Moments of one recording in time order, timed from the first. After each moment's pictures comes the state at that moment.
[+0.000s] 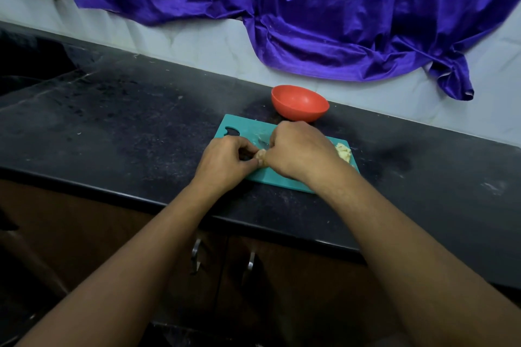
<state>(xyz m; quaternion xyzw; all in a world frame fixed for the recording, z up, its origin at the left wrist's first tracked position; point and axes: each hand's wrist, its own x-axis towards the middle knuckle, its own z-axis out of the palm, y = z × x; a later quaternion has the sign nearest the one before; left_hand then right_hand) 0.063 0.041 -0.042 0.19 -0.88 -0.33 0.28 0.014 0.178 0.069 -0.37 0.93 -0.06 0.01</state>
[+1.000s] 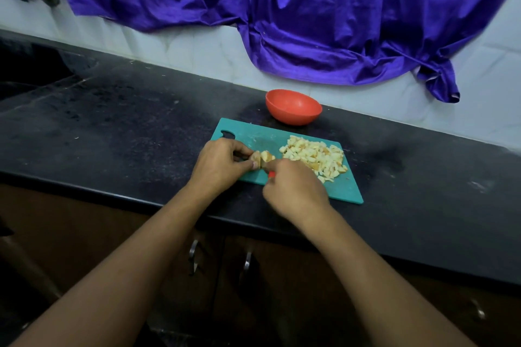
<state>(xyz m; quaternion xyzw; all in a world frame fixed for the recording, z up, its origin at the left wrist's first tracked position) 0.067 0.044 -0.038 0.19 -0.87 -0.37 0.27 0.040 0.208 0.027 -0.34 0.93 -0.11 0.03</state>
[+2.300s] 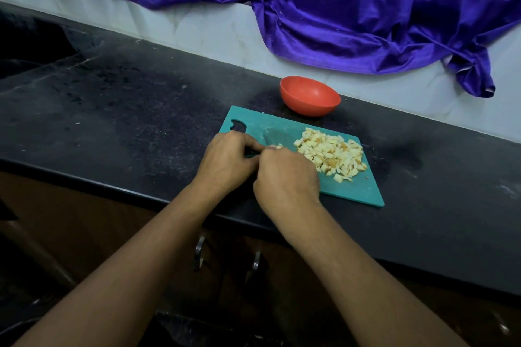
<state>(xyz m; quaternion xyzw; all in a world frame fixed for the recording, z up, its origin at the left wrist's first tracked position) 0.069 0.044 -0.036 0.21 -0.89 -0.33 0.26 0.049 0.164 0.024 -0.36 0.93 0.02 -0.03</state>
